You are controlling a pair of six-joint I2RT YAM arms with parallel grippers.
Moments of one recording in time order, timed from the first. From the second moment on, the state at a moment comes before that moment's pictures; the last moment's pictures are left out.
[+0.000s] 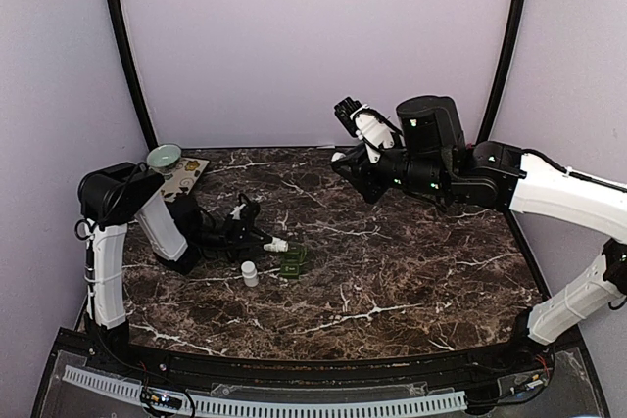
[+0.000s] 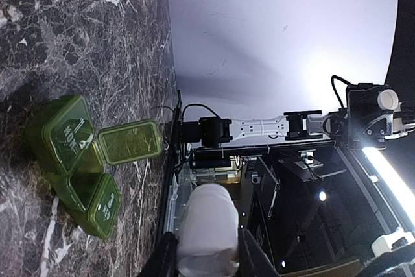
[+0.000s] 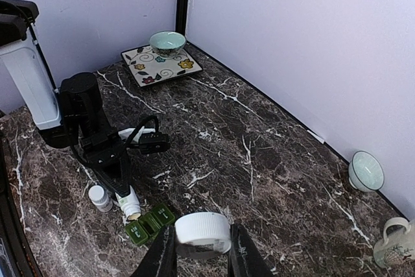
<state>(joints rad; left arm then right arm) -0.38 2.16 0.67 1.51 1.32 -1.53 1.03 1.38 1.30 -0.31 0.21 -0.05</state>
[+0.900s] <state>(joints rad) -0.37 2.20 0.68 1.51 1.27 -1.46 1.03 1.38 1.30 -0.32 0.21 -0.05</state>
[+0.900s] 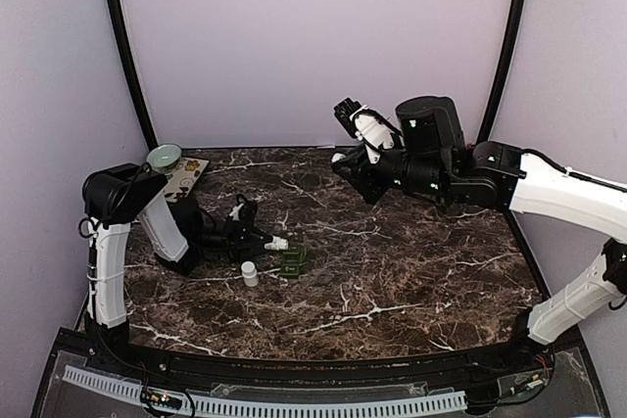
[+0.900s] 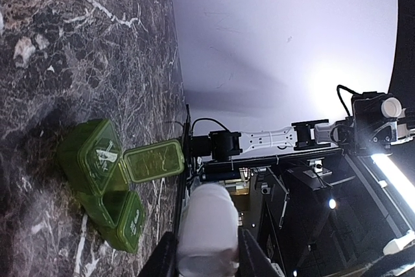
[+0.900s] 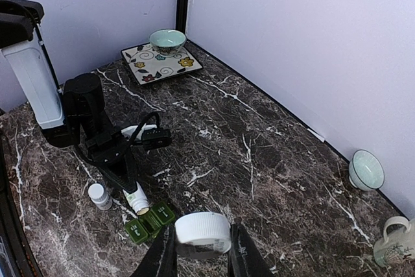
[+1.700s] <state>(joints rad) -0.37 2.03 0.69 0.89 1.22 -0.98 1.03 1.38 1.30 -0.32 0.21 -0.05</state>
